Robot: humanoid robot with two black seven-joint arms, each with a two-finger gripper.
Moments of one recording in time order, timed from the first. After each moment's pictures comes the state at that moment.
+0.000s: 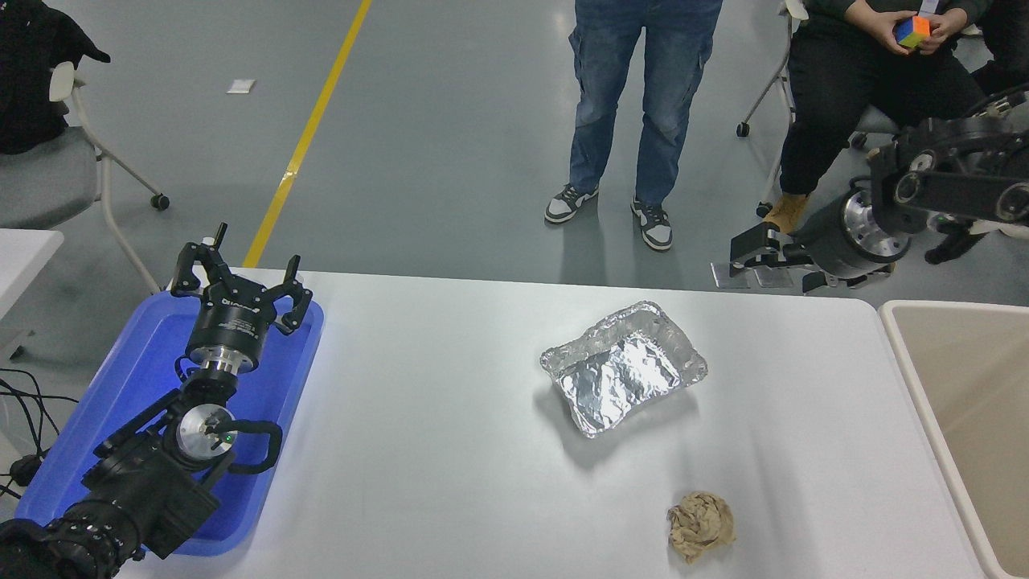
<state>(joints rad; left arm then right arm) -0.62 0.18 -0.87 -0.41 -0.09 -0.58 -0.50 1.66 -0.42 -0.94 0.92 -0.32 0.49 -0.01</state>
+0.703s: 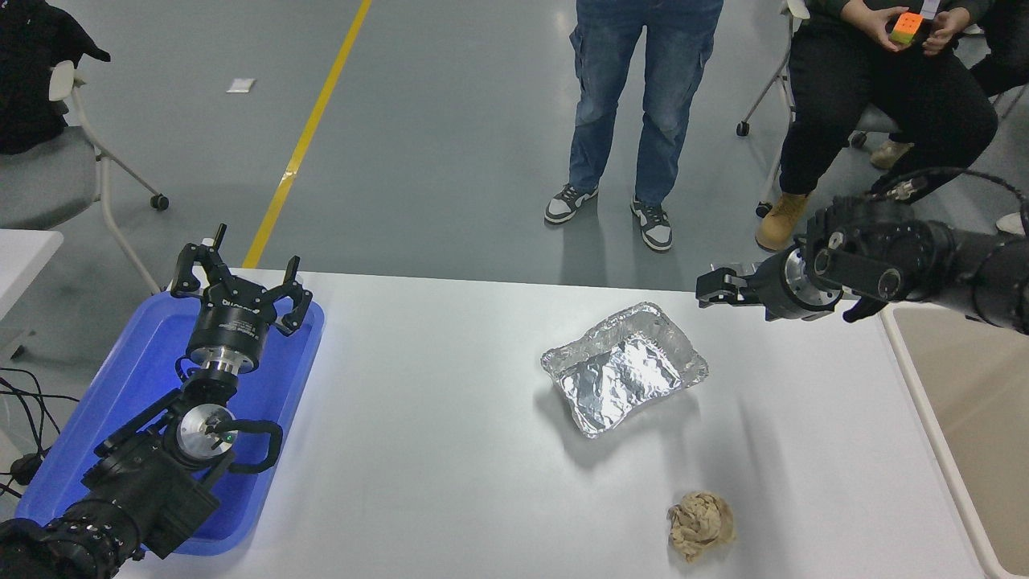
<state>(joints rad) -0.62 0.18 -0.87 -0.41 -0.09 -0.58 -0.50 1.35 -0.26 -0.86 0.64 -0.35 0.39 -0.01</state>
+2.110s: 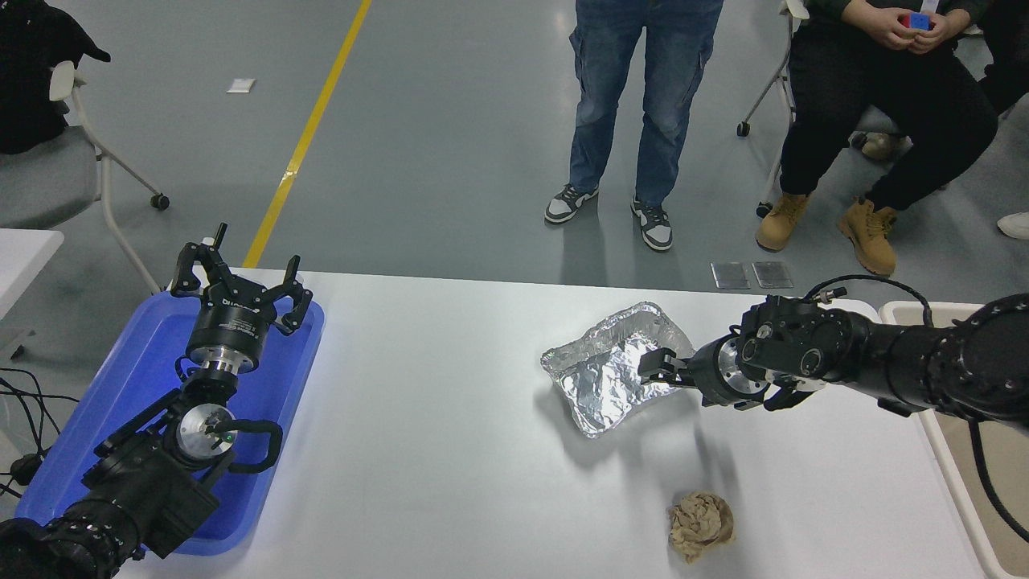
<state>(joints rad) -0.62 0.18 -0.87 -0.41 -0.09 -0.58 -0.50 1.22 -0.15 -0.83 0.71 -0.15 0.29 -0.07</state>
